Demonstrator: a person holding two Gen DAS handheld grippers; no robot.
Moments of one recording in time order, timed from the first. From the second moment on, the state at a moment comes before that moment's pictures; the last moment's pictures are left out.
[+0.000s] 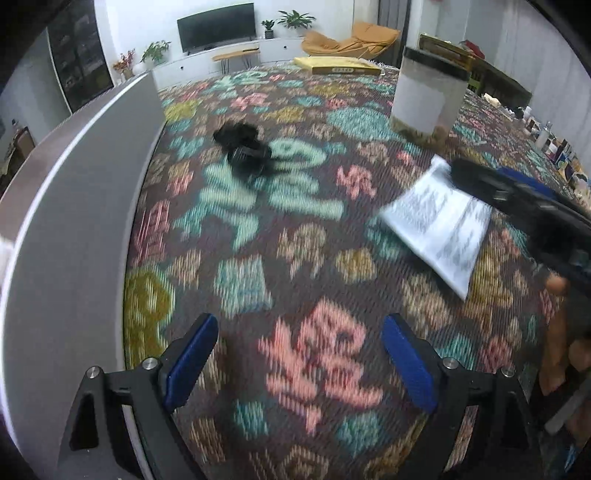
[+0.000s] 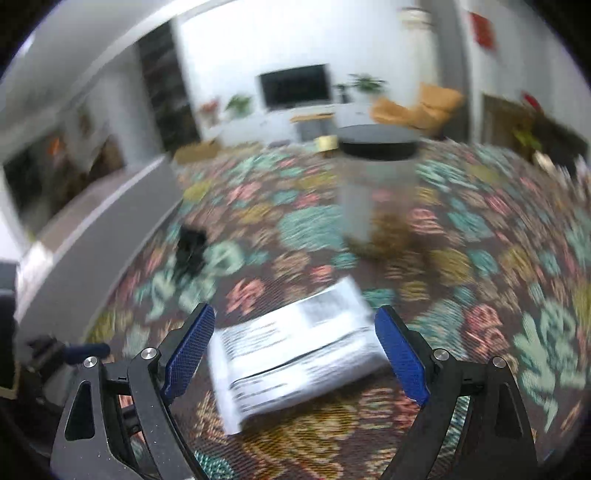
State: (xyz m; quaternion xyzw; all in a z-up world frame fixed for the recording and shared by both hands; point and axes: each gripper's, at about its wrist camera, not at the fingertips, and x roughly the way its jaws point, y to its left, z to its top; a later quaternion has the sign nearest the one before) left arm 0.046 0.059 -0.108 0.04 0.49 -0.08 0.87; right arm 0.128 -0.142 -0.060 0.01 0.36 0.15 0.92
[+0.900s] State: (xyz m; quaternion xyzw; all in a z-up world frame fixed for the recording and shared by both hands) left arm 0.022 0.071 -0.120 0.03 0.47 -0.07 0.88; right arm 0.147 -0.300 -0.087 0.15 0.46 -0.10 0.87
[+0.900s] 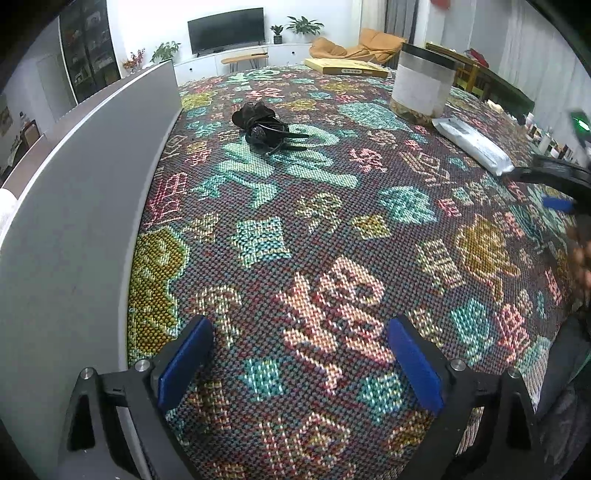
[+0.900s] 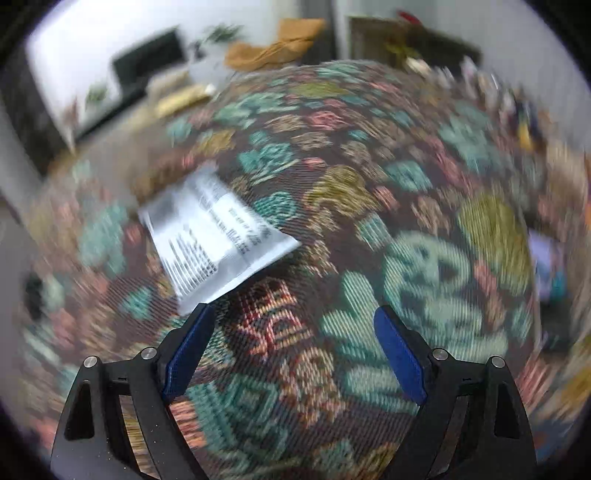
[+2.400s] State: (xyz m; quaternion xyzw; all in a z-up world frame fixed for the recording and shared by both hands) left arm 0.234 0.052 -0.058 0.02 0.42 -0.04 0.91; right arm 0.334 -0.350 -0.088 0.15 0.50 0.01 0.85
